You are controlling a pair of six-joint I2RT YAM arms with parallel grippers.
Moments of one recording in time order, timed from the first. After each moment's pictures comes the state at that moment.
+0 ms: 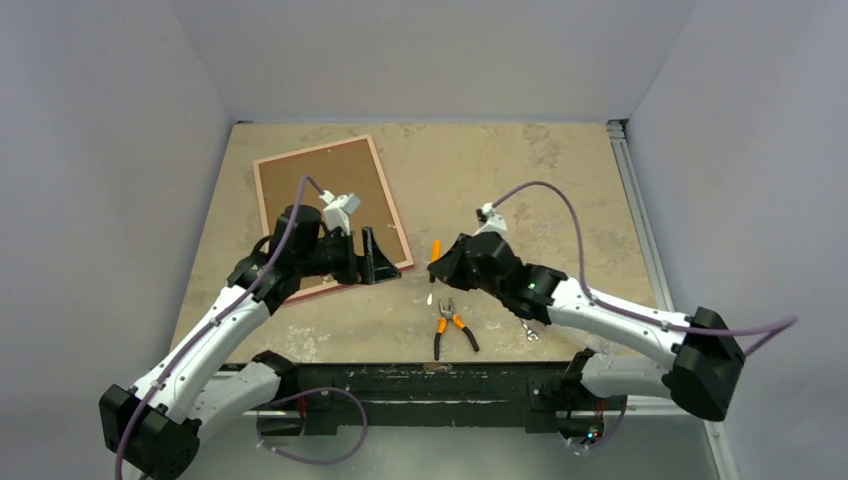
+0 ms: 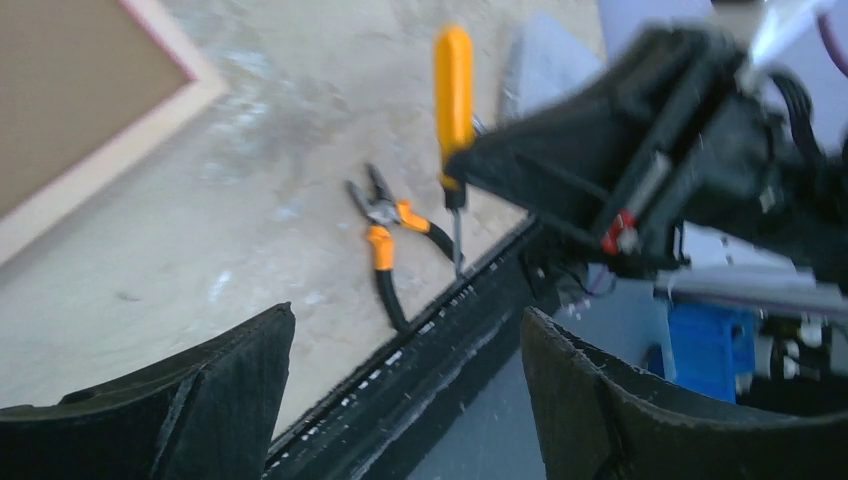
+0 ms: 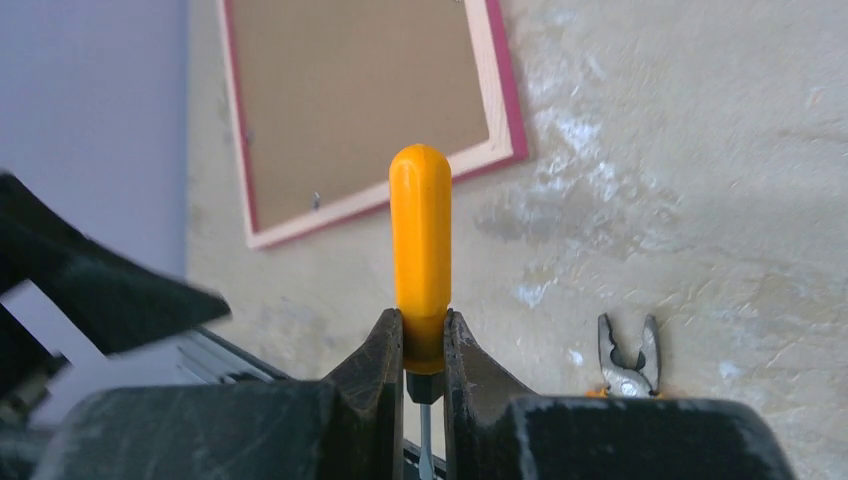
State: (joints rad) left arm -0.41 0.93 0.81 -0.51 0.49 -0.59; right arm 1.00 1.25 0.83 -0.21 0.26 1.01
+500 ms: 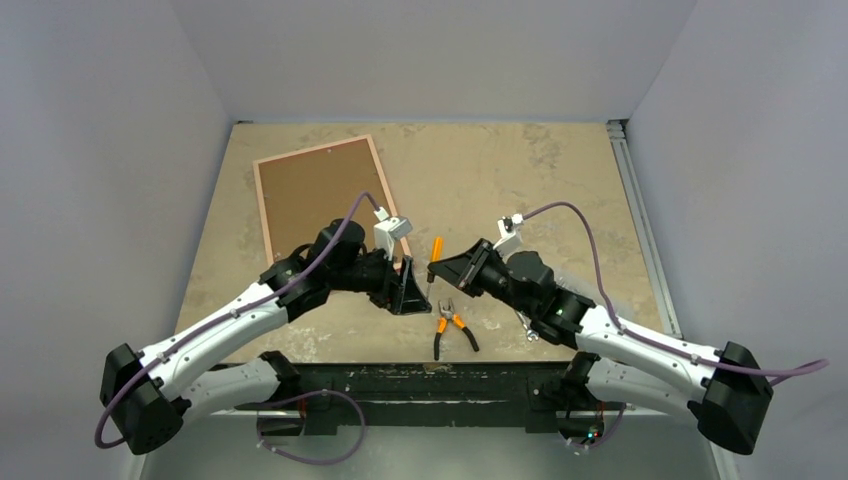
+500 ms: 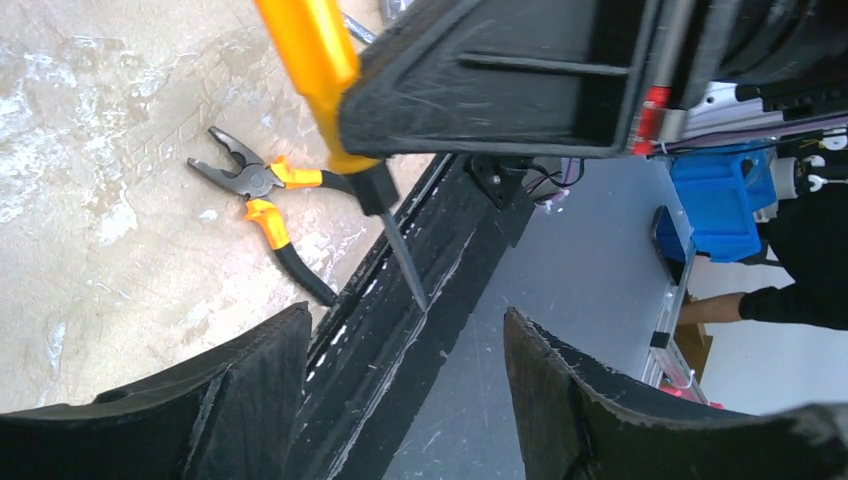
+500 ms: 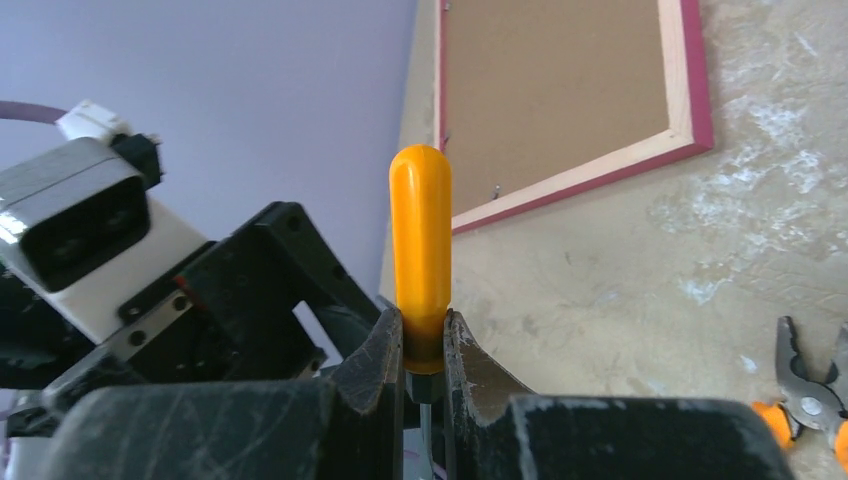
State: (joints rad) left arm -0.77 1.01 0.81 -0.36 0.53 -0.55; right arm 0.91 0.95 0.54 0.19 0.08 1.19
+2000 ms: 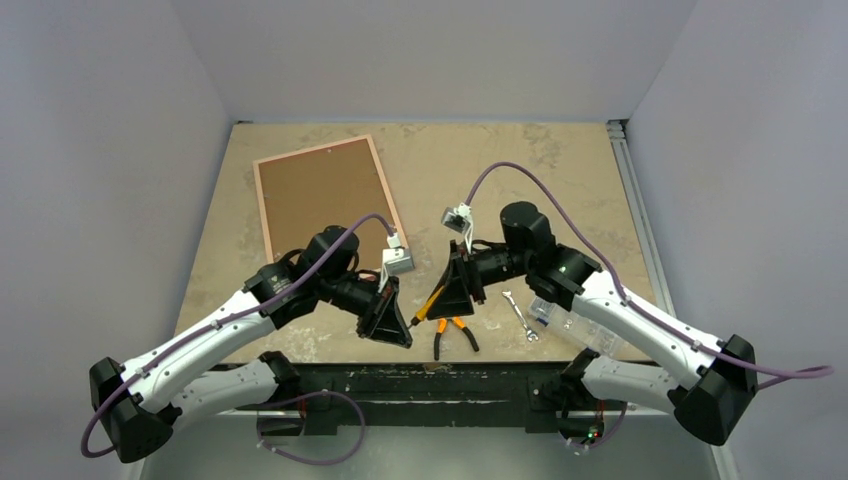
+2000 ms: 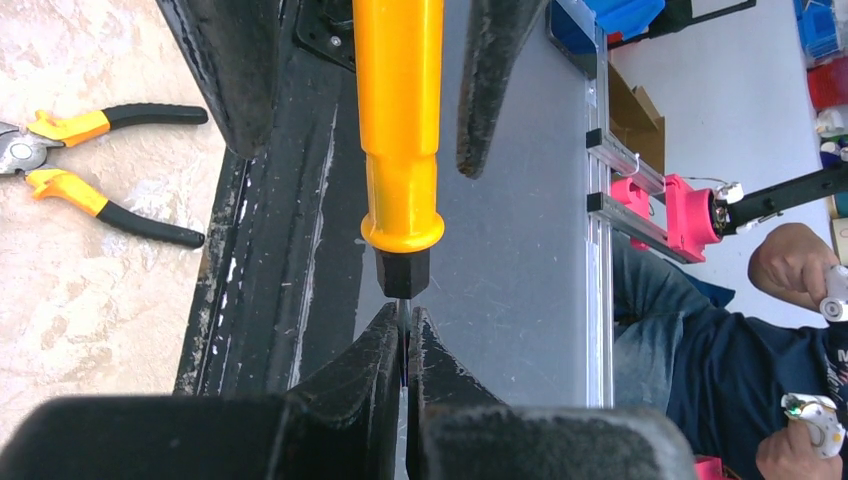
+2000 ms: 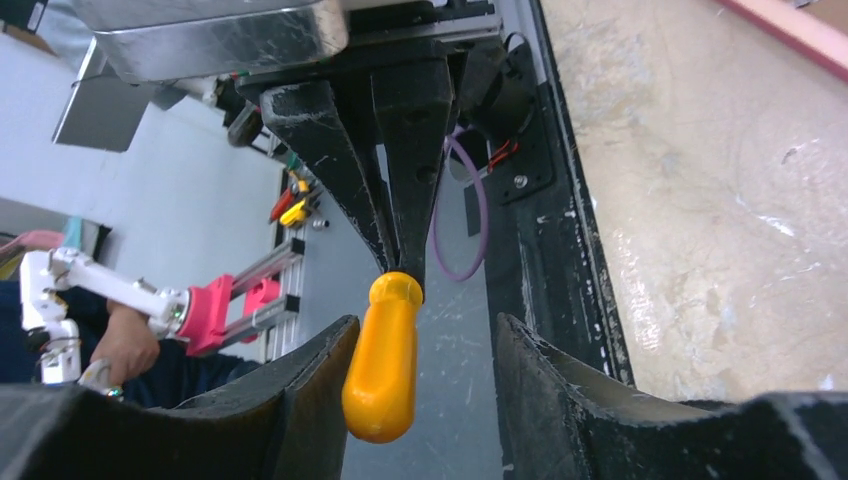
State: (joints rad) left arm -0.82 0.94 0.85 -0.55 0.89 -0.27; right arm 0.76 1.07 0.89 -0.19 -0.93 0.49
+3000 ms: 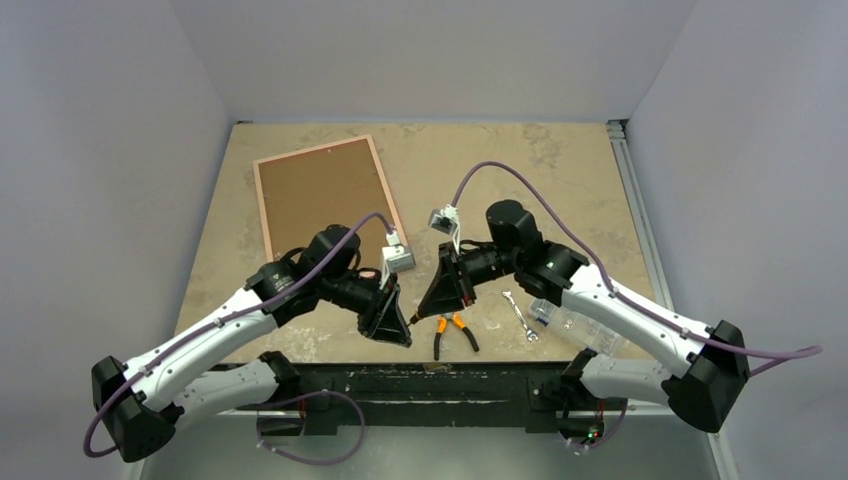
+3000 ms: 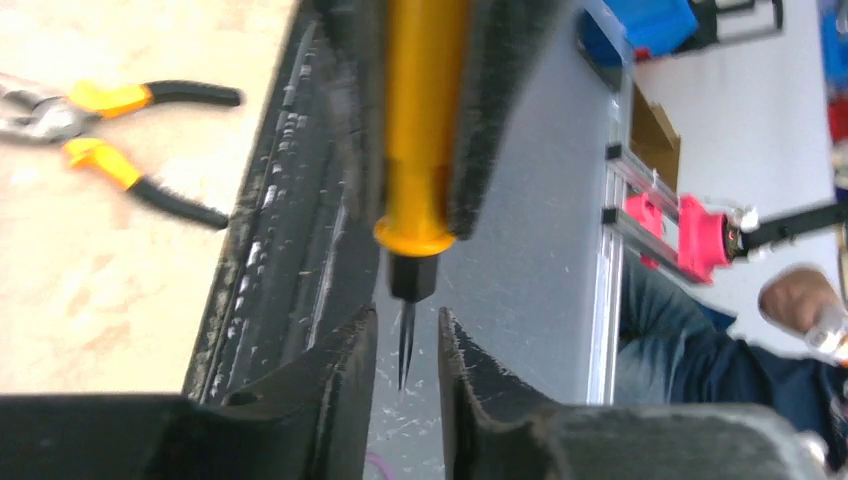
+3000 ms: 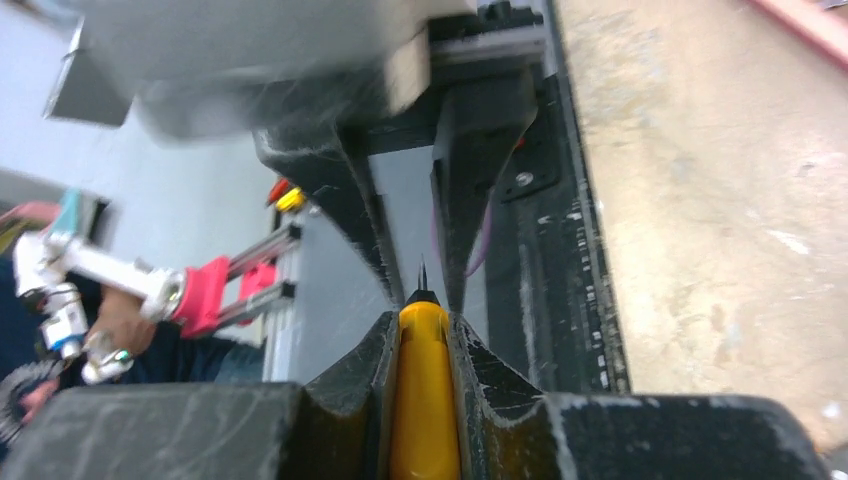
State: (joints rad) left arm -0.82 0.96 0.85 -0.59 0.88 -0.26; right arm 0.80 1.16 0.93 -0.19 -0.98 0.45
